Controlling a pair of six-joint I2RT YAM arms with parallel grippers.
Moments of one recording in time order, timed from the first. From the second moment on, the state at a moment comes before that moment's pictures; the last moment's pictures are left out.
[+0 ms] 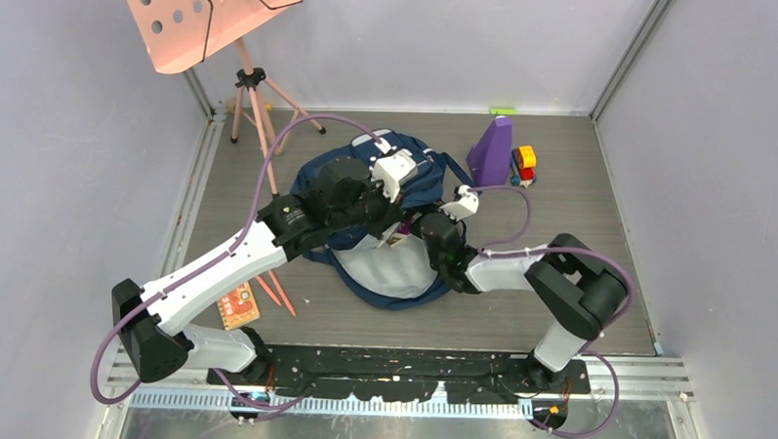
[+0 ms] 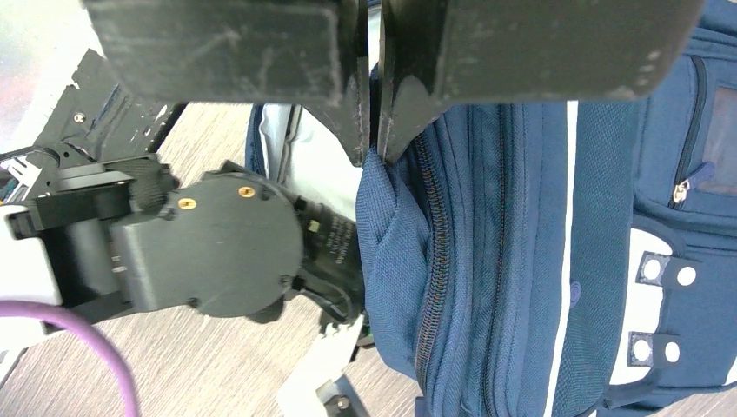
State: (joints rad) left arm -0.86 1.27 1.26 -0.46 0.08 -0.03; right arm 0.82 1.70 0.69 0.72 0.66 0.97
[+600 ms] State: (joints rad) left arm -0.86 1.27 1.26 -0.45 0.02 -0.03; right arm 0.87 1.03 0.59 0.02 0.71 0.69
